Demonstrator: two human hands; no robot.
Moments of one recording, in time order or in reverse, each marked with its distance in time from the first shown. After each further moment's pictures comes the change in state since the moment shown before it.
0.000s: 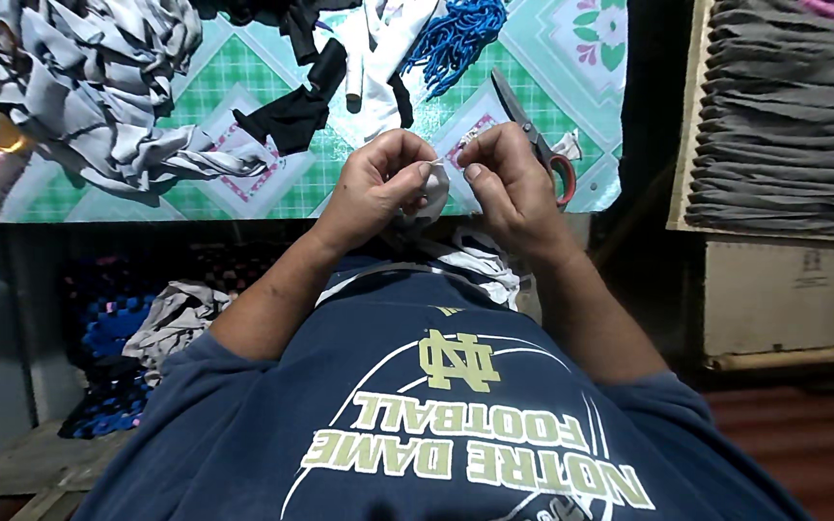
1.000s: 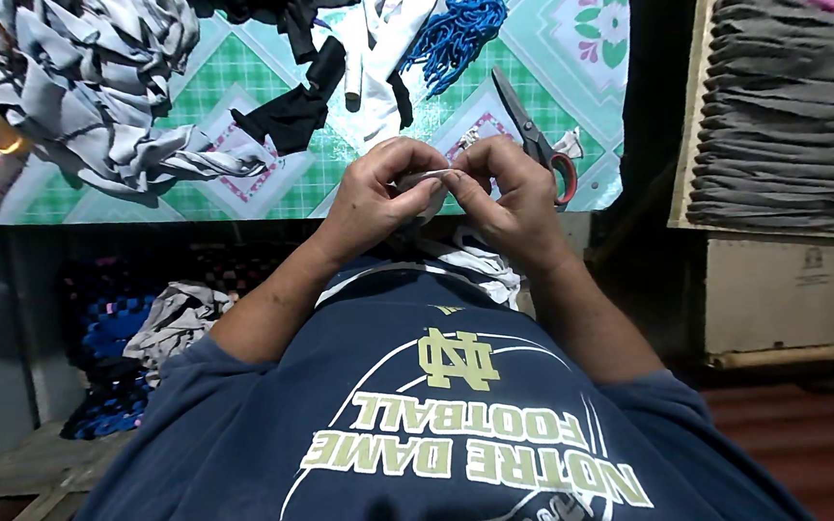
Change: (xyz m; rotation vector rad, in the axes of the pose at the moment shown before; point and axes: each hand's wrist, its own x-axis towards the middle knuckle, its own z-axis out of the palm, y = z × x) left_hand -0.004 -0.006 0.000 0.293 -0.002 0.231; right_hand -0.001 -0.002 0.009 0.006 0.074 -0.058
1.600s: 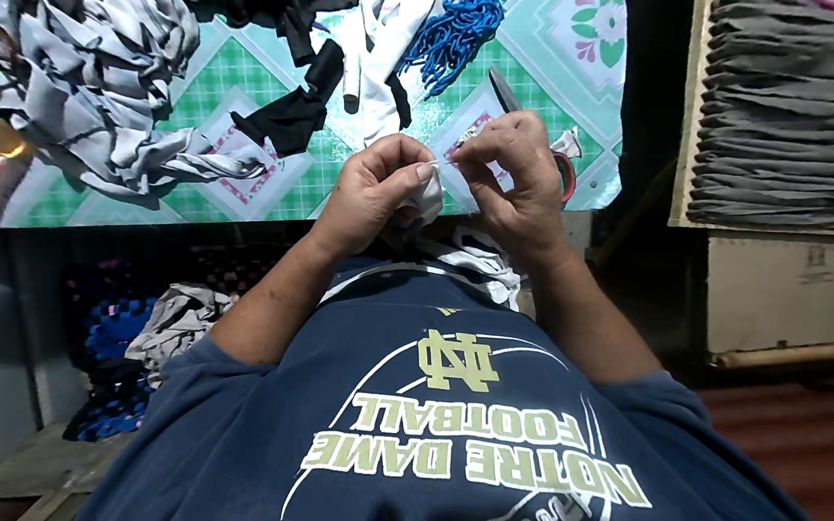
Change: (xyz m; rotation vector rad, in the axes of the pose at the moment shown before) left_hand 0.002 0.005 0.000 -0.516 -0.009 -0.262; right_hand 0.001 0.013 -0.004 -0.128 0.119 -0.123
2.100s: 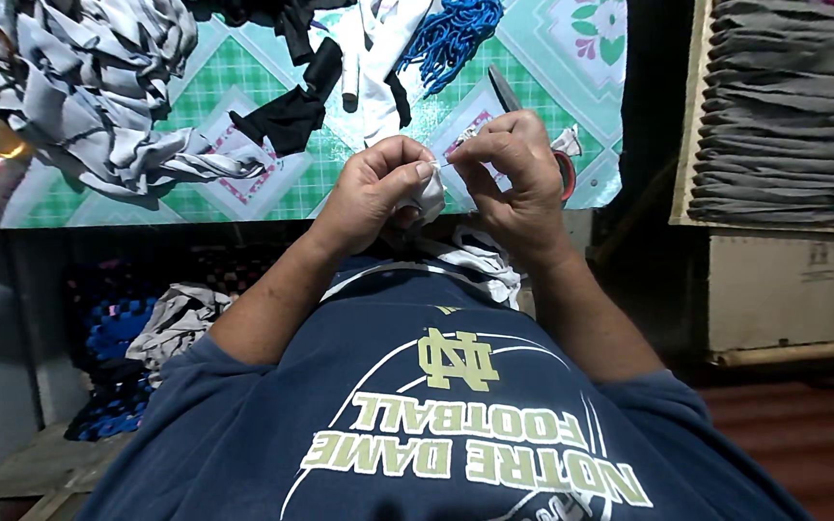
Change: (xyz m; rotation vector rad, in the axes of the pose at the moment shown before) left_hand 0.000 0.003 0.002 -0.035 0.001 -0.079; right_hand 0.000 0.000 0.002 -0.028 0.015 -0.016
